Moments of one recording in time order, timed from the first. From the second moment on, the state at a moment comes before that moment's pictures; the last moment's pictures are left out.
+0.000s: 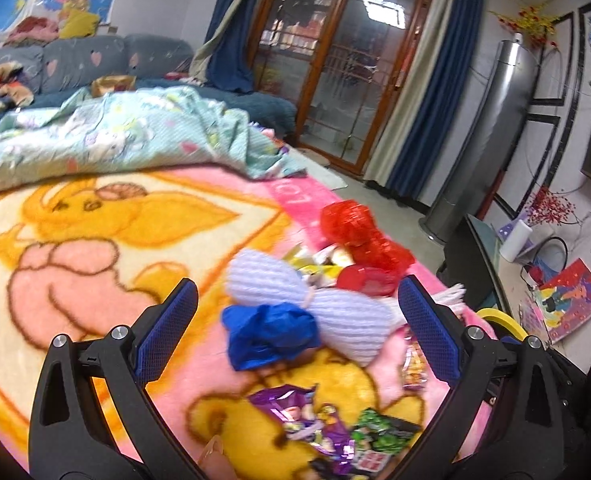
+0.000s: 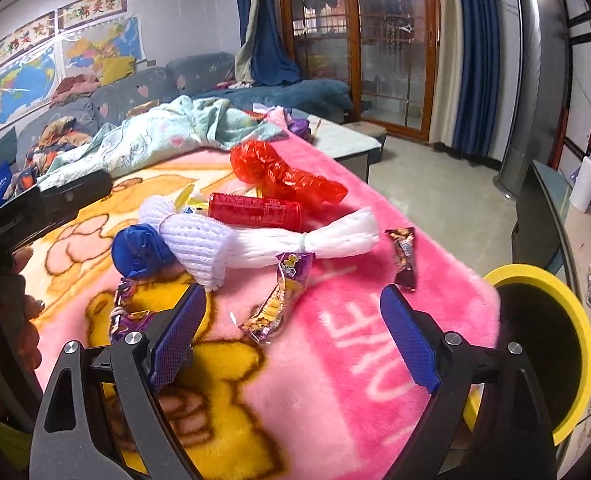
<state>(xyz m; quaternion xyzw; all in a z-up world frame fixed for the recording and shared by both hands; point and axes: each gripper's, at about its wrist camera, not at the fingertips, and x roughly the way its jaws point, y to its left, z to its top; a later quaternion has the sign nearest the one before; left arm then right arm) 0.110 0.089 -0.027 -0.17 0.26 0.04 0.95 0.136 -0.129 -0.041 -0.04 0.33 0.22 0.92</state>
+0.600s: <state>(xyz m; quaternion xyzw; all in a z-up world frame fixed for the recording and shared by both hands) 0.136 0.117 -0.080 -0.25 0.34 0.00 0.90 0.187 -0.110 -0.086 -0.01 0.42 0.22 0.88</state>
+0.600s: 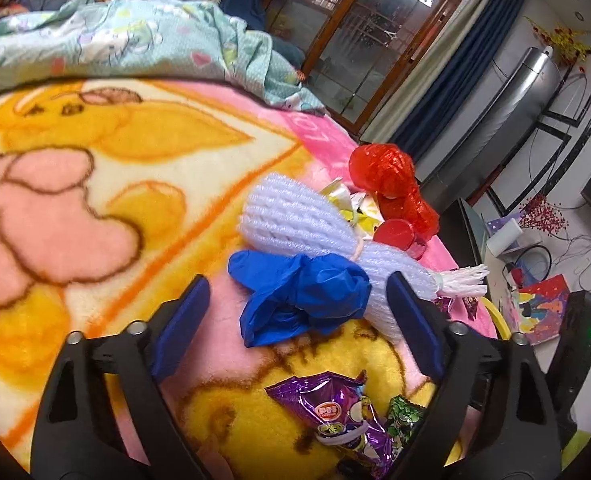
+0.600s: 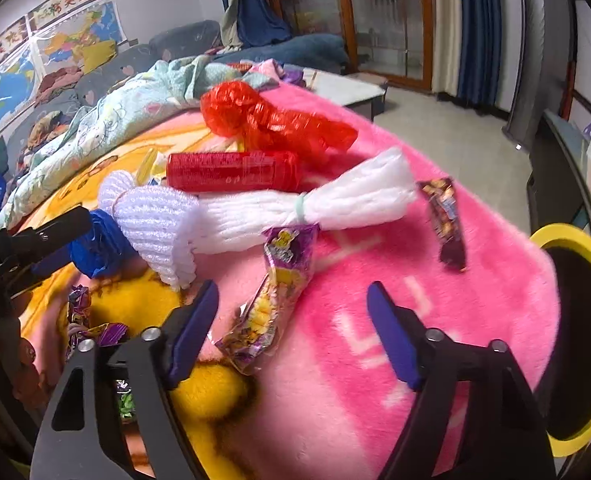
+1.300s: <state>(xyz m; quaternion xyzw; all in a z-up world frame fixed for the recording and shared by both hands) 0.133 0.124 -0.088 -0.29 0.36 -0.01 0.89 0.165 -0.114 -0.089 -0.05 0.41 0.23 0.88</state>
